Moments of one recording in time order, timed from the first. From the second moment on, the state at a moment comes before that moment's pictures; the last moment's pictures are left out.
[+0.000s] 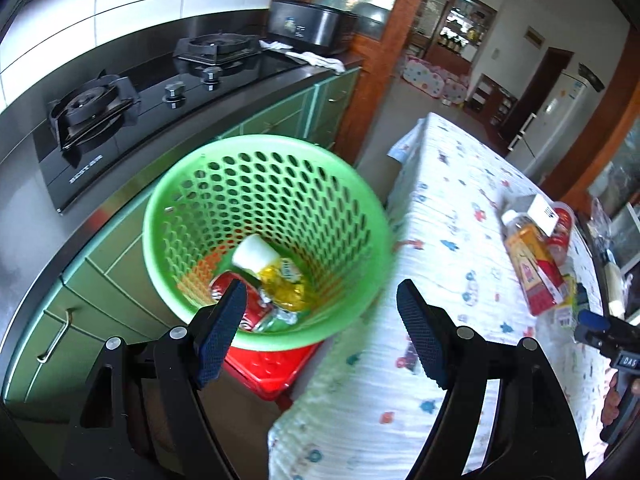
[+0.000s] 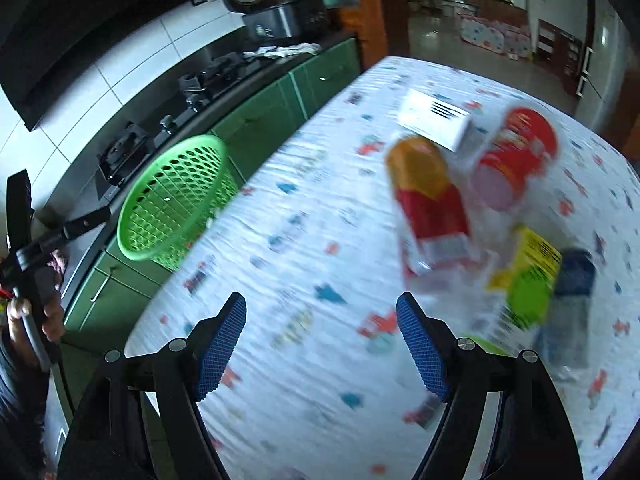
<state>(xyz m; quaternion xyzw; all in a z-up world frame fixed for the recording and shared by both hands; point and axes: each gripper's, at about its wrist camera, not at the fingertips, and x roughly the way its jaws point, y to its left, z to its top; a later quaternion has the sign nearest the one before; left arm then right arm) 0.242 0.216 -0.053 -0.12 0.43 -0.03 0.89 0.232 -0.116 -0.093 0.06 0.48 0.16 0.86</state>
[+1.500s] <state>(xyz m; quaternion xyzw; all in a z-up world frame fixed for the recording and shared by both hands) 0.335 -0.062 -0.065 -0.09 0.52 -0.17 0.83 0.186 -0.170 -0.133 -0.04 0.44 0.15 0.88</state>
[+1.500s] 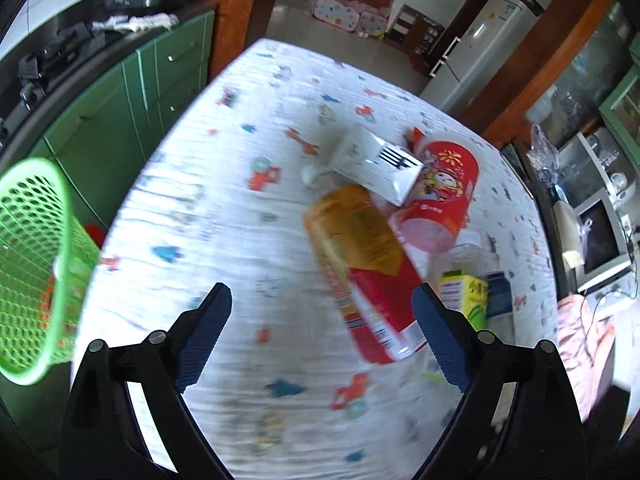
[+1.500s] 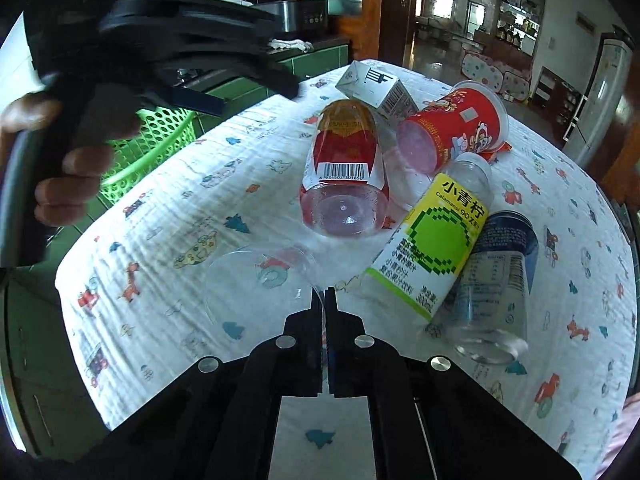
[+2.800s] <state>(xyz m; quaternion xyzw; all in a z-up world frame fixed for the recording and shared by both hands) 0.344 -0.096 -0.100 -0.12 0.57 -0.16 0.80 0.144 -0.188 -0.136 0.01 0.45 0.15 0.88</state>
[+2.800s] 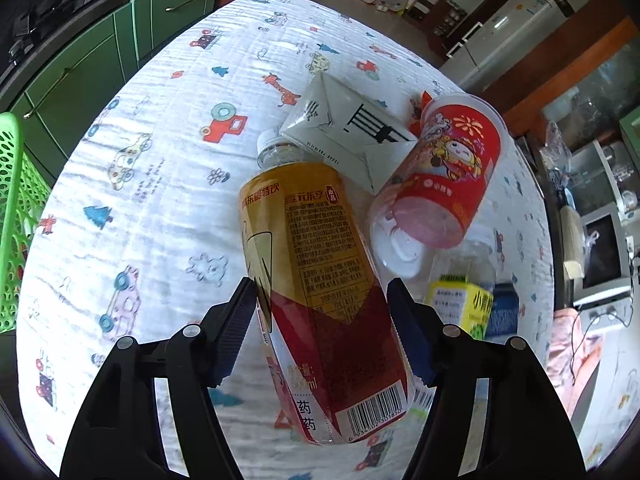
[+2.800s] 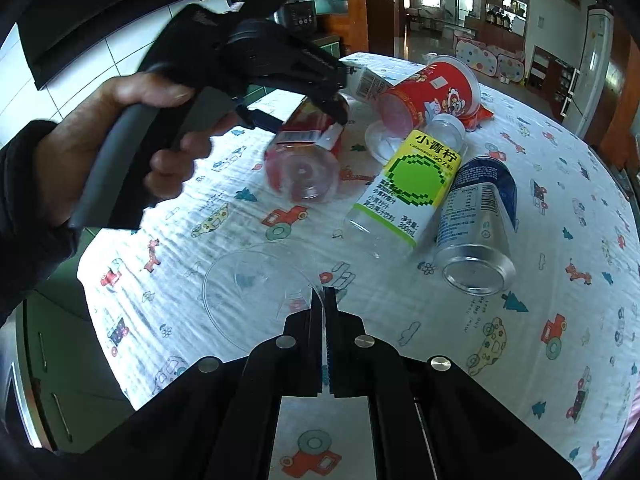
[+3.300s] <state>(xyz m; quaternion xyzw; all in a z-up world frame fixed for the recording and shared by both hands) 0.284 0.010 -0.079 -0.13 0.55 -0.16 0.81 0.153 -0.153 -0.120 0.02 0.45 0.16 0.88</state>
